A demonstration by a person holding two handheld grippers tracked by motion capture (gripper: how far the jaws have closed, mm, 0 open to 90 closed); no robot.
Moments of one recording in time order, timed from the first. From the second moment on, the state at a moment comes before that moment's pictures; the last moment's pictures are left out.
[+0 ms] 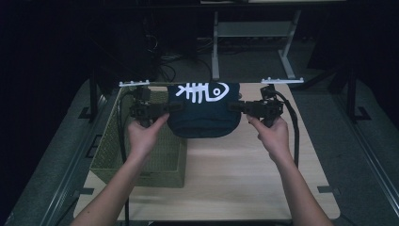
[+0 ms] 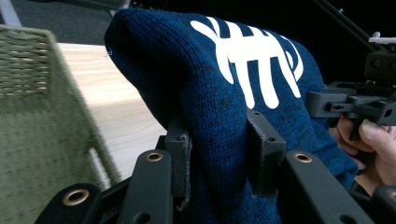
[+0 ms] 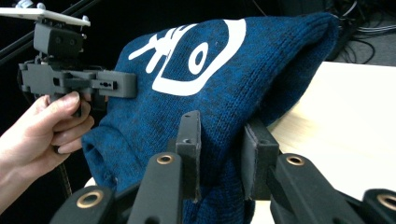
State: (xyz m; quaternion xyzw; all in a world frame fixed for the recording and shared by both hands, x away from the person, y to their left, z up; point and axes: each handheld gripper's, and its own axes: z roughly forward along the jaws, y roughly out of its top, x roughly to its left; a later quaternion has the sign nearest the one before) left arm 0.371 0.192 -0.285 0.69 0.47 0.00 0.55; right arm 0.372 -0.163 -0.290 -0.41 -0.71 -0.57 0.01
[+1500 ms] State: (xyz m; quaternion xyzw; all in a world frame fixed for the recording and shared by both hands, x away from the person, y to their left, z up) left arm 0.361 0.321 -0.311 0.66 0.55 0.04 0.51; right arm 0.406 -0.019 -0.309 -0.38 -0.75 -0.54 0.05
